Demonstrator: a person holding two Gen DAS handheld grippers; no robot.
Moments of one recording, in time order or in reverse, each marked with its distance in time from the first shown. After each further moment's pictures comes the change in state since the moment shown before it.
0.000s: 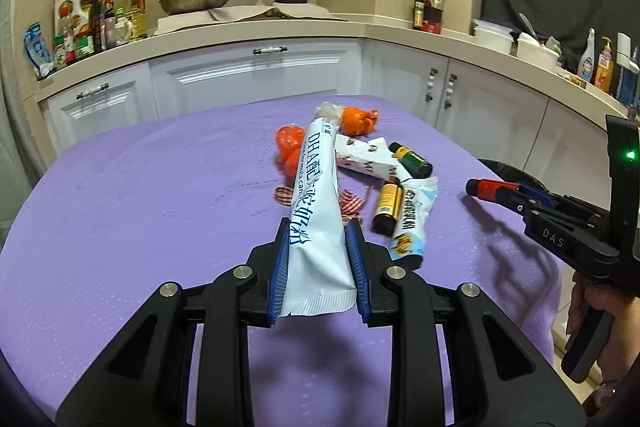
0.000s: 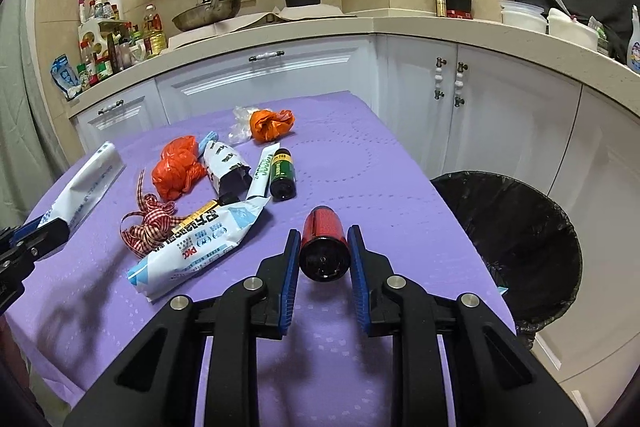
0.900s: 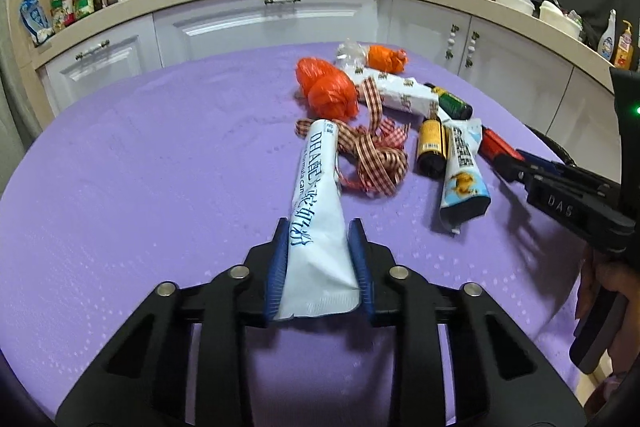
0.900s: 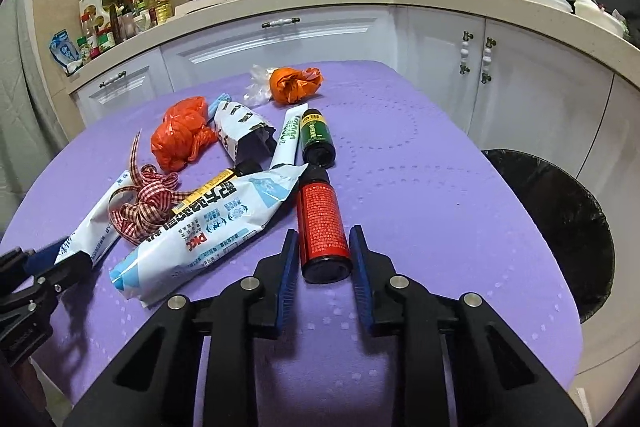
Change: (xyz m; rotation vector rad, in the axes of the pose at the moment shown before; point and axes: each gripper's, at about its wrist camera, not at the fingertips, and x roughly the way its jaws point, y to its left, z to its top) left arm 0.039 0.024 -0.033 -0.022 0.145 0.031; right arm 0.040 0.027 -0.010 -0.017 0.088 0.022
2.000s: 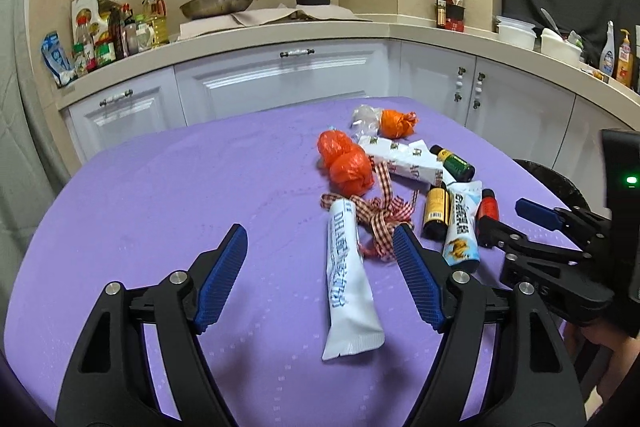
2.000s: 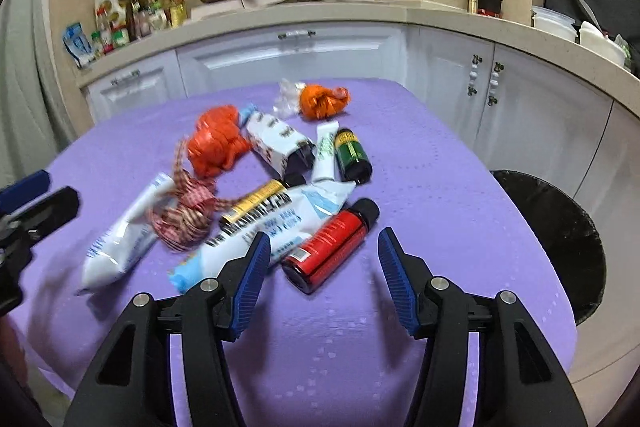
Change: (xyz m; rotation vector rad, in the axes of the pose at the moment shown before) left arm -0.039 0.004 0.030 0.028 -0.153 0.071; right arm -0.009 0.029 0.003 -0.061 -0.009 -0.044
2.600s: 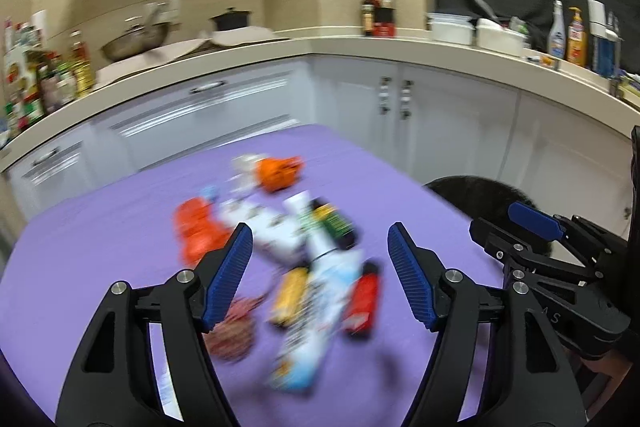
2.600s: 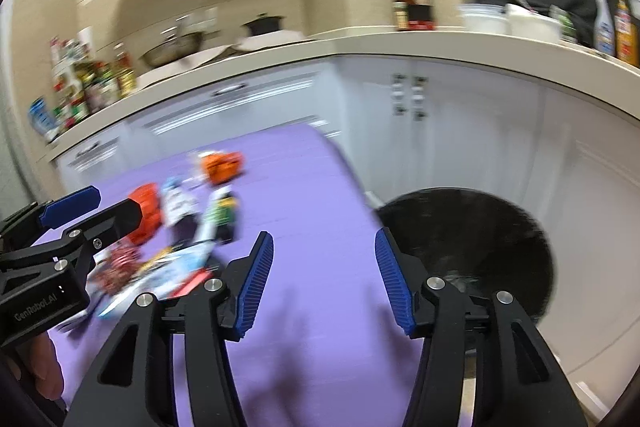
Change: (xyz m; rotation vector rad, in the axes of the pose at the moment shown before) left arm 0.030 -0.108 0.050 0.118 -0.052 -0.140; right arm -0.038 -0.086 0.012 0.154 -0.148 -0.008
